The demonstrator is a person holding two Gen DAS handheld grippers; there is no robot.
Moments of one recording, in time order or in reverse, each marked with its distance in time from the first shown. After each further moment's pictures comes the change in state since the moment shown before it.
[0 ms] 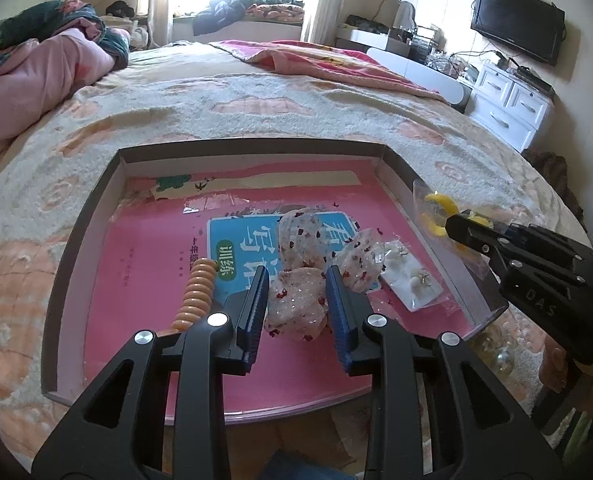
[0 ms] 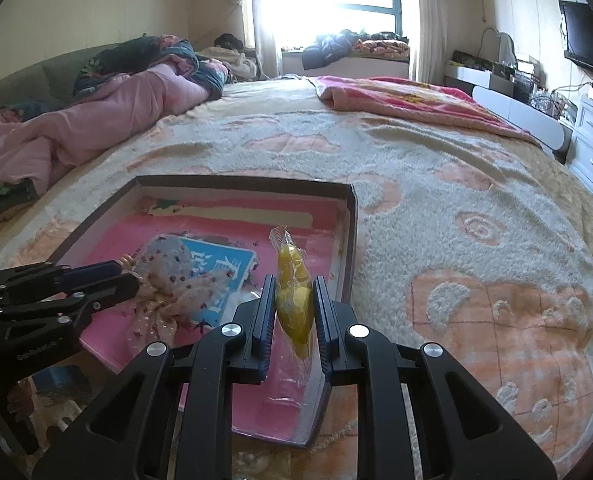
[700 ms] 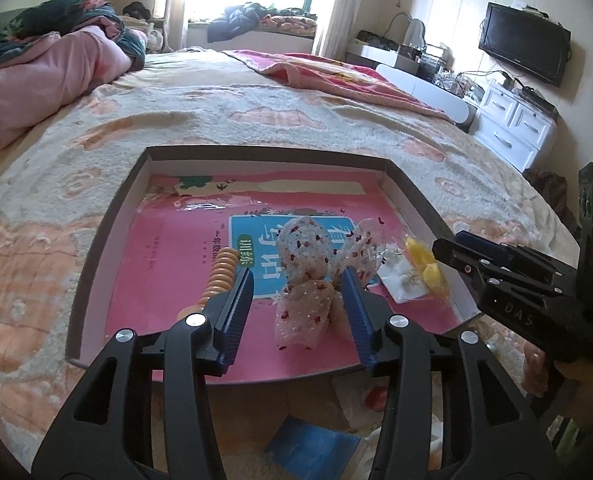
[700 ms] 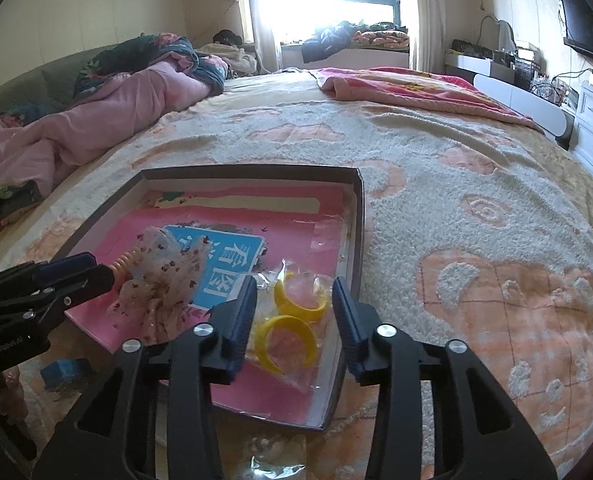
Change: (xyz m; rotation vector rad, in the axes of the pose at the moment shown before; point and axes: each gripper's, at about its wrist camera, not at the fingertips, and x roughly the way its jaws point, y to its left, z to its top) left arm -0.026 0.008 -0.009 -0.053 -0.049 0.012; right arm -0.003 0.003 -0.008 0.034 0.016 0.031
